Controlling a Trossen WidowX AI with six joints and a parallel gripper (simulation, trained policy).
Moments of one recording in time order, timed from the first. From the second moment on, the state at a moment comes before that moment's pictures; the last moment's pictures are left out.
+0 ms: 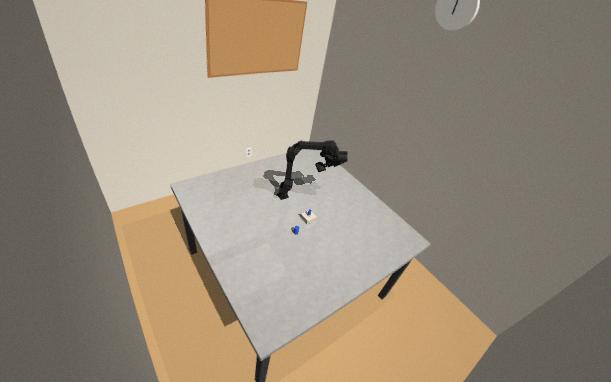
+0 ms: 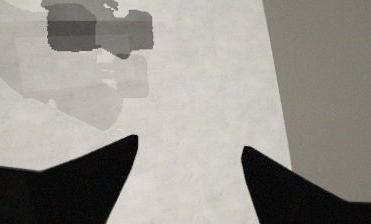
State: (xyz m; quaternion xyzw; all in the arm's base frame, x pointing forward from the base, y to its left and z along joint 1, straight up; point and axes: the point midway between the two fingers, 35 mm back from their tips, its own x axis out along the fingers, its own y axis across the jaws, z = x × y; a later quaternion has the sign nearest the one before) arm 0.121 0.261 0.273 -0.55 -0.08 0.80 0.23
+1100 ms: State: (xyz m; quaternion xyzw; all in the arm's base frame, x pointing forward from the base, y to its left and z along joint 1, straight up) arm 0.238 0.193 0.262 -0.60 0.00 0.74 0.32
